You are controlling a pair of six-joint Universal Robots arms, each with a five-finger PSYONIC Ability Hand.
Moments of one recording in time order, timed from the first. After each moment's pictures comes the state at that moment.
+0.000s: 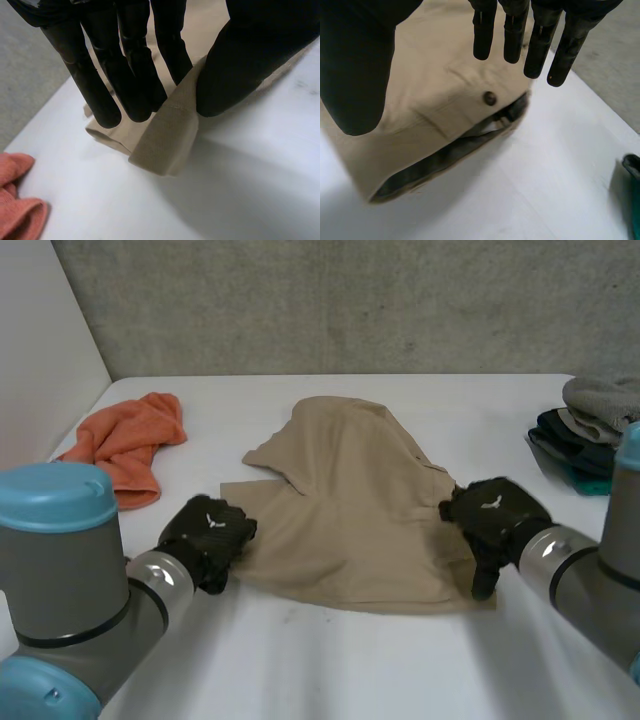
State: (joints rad) left arm 4.20 -1.87 -1.72 3.17 -1.55 3.67; right arm 1.91 -1.31 1.68 0.11 1.43 2.61; left_hand 1.16 1.20 1.19 1.20 0.98; right_hand 0.32 0.37 0.36 0.35 0.18
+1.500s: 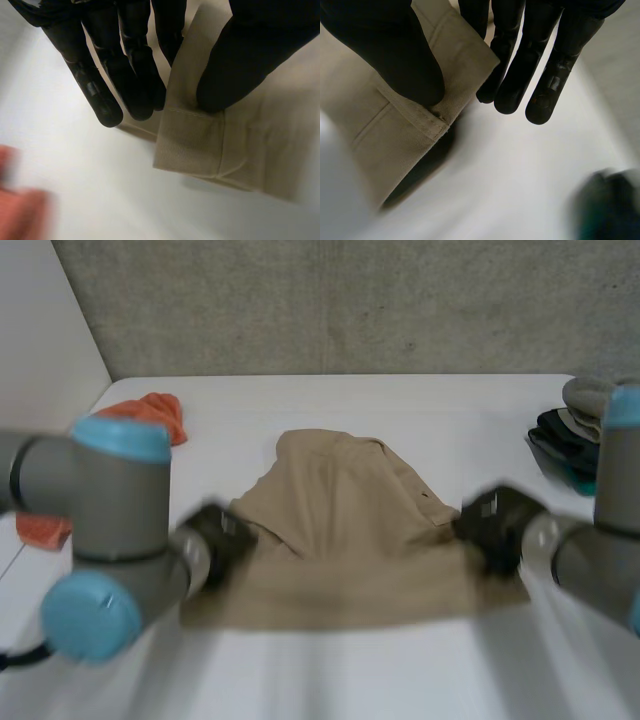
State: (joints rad) left arm 4.19 -2.12 -1.35 2.88 -1.62 3.89; right arm 1.91 -1.18 1.46 0.31 1.45 2.35; left_hand 1.16 1.20 1.19 1.20 0.98; right_hand 0.97 1.18 1.18 1.19 0.99
